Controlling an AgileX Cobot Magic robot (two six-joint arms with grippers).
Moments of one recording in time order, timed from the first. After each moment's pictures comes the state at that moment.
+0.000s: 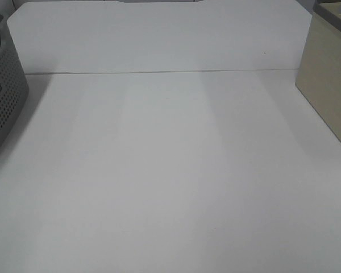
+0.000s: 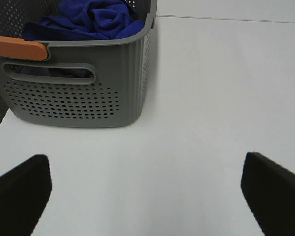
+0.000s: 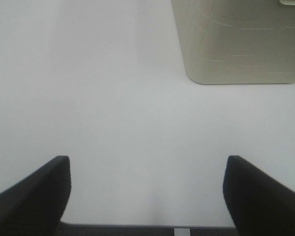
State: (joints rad) left arm 0.03 0.00 -0.52 0.03 1.08 -0.08; right arm -0.07 0.00 -0.45 0.08 1.11 -0.14
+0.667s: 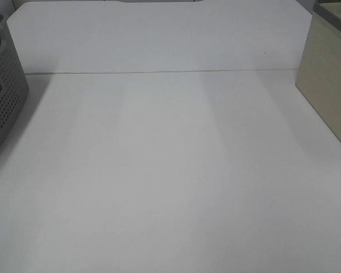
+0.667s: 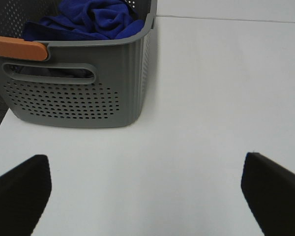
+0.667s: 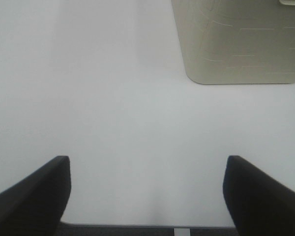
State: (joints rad) left arm 0.03 0.00 -0.52 0.03 1.08 -0.08; right arm -0.07 0.00 -0.45 0.08 1.11 -0.14
